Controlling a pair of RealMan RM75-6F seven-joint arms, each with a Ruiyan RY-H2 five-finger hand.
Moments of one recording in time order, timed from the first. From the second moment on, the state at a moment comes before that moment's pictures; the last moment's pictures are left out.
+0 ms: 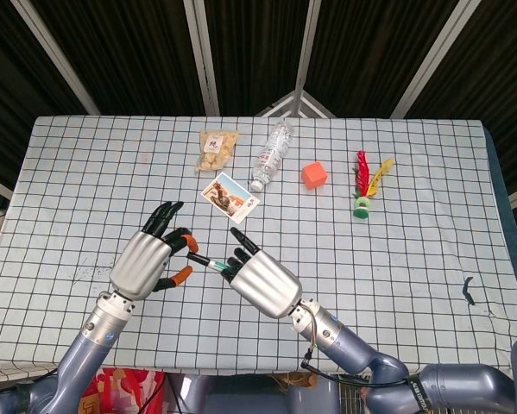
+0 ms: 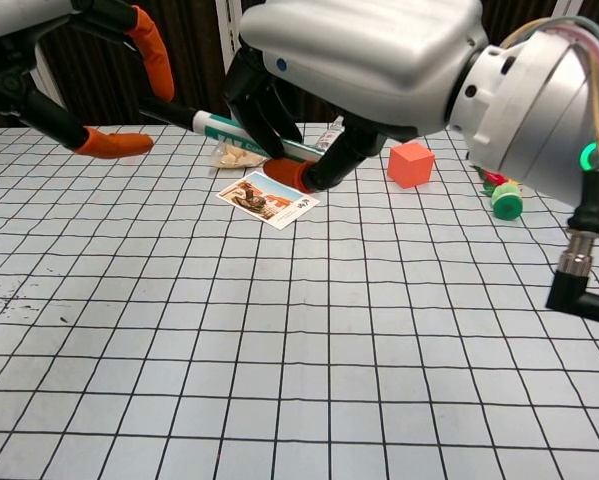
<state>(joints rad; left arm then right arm) -0.51 -1.38 -0.19 -1.98 1.46 1.26 0.45 0.78 -1.51 0.21 -1.86 -1.55 1.10 -0.76</state>
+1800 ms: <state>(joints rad) -0.56 -1.45 -0.20 -1.96 1.42 1.29 0.53 0.77 -1.49 0.18 -1.86 -1.57 1.12 -0.75</state>
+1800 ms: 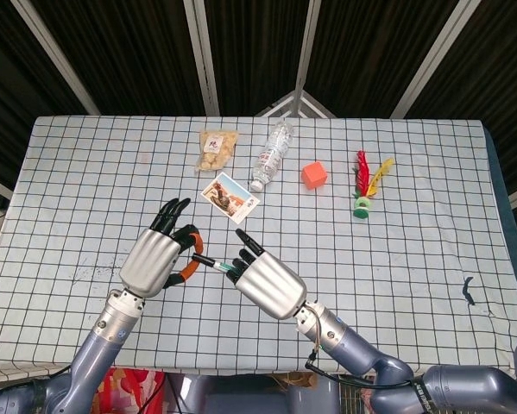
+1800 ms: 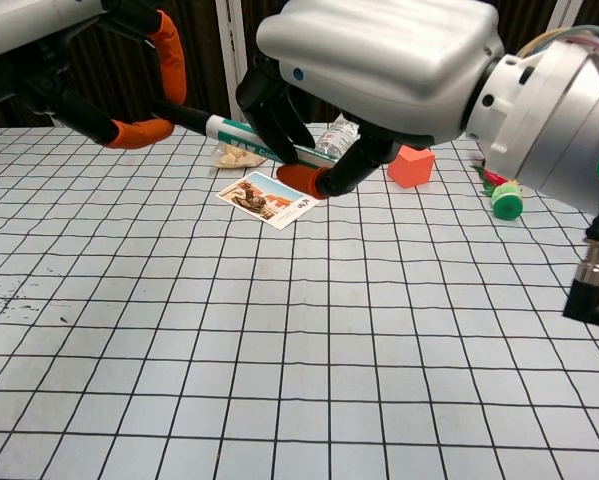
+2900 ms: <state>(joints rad) -0.51 -1.39 -0.19 -1.99 1.47 1.38 0.42 0.74 -1.50 0.14 -1.78 -1.60 1.16 -0.68</state>
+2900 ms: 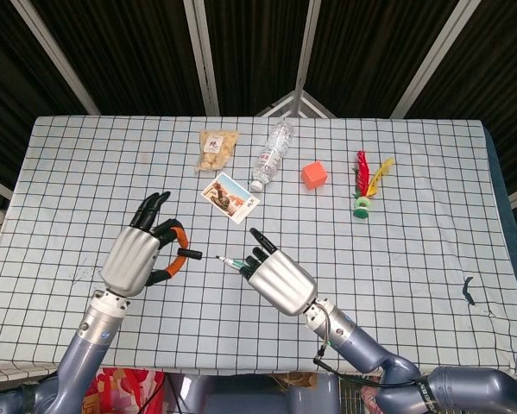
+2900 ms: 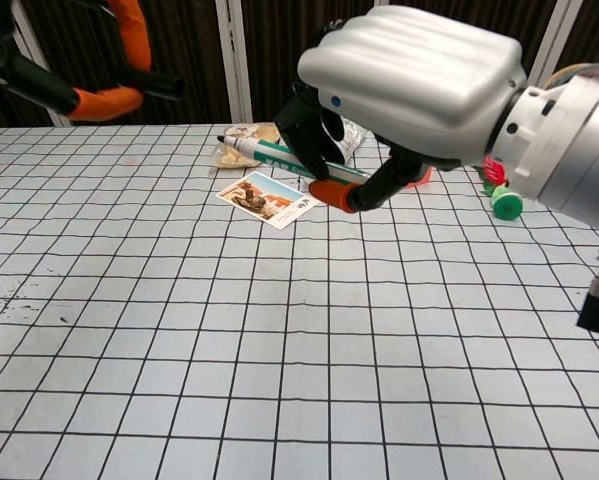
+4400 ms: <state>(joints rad) -0.44 -1.65 -0.05 -1.22 1.53 1.29 -0.22 0.66 -1.65 0.03 -1.39 -1.66 1.18 -0.41</state>
